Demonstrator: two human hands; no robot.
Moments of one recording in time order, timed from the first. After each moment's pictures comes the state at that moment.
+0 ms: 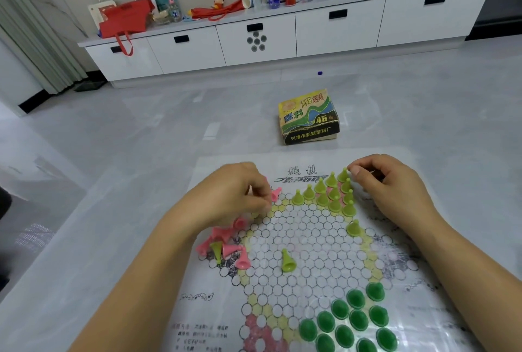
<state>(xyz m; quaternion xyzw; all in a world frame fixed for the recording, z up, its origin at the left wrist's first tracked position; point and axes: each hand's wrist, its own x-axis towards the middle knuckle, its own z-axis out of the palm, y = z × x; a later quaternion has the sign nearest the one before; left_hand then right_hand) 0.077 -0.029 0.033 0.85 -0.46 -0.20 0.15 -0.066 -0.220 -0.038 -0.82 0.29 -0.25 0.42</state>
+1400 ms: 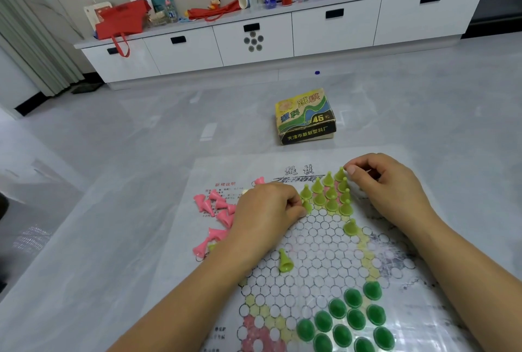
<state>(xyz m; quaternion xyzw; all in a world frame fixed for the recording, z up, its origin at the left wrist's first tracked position) 0.038 -0.059 -0.015 0.86 -0.45 -0.07 0.22 -0.066 -0.220 -0.039 -0.83 0.29 -0.25 0.41</state>
